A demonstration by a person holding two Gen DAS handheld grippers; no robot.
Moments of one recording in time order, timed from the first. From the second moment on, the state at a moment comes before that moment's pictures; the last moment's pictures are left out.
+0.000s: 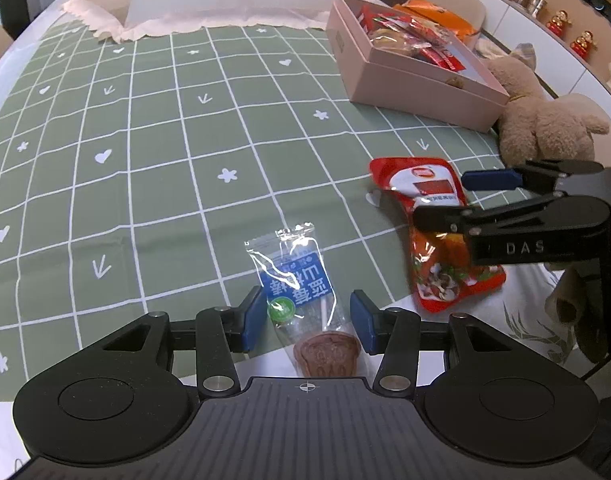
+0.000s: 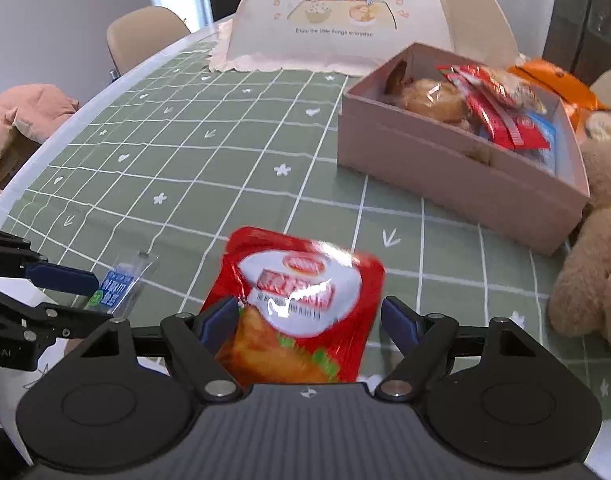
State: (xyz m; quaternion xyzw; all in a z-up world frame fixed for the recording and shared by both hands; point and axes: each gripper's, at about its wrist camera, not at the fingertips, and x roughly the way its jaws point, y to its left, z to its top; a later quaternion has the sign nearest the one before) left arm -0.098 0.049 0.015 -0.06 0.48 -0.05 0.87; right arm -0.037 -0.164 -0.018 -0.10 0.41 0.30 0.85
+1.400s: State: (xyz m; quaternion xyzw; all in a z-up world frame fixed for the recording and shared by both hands) left arm -0.095 0.040 0.016 -0.04 0.49 -0.03 0.87; right arm -0.063 -0.173 -0.013 -0.06 0.42 0.25 0.87
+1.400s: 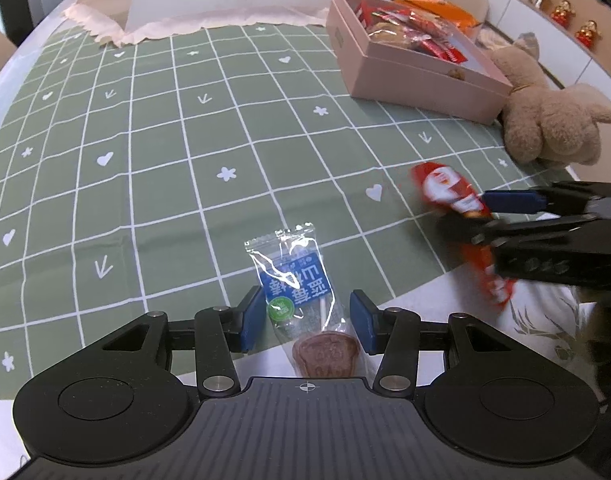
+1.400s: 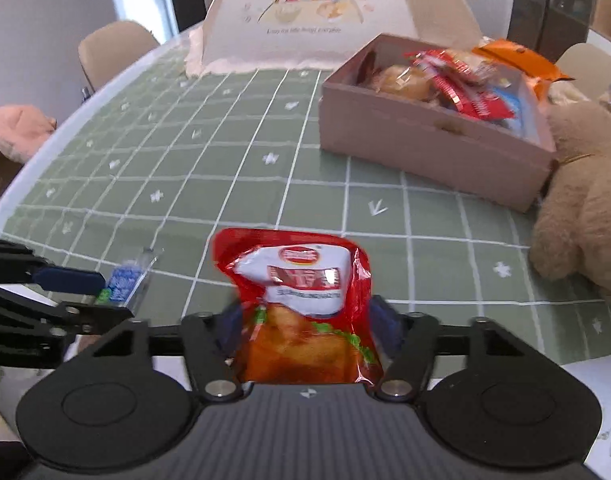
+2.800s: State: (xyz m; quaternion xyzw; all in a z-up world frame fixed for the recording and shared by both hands) left arm -0.082 0.034 0.012 -0.07 0.48 -0.08 0.87; right arm -0.051 -0.198 -0.030 0.02 0.45 0.28 0.85
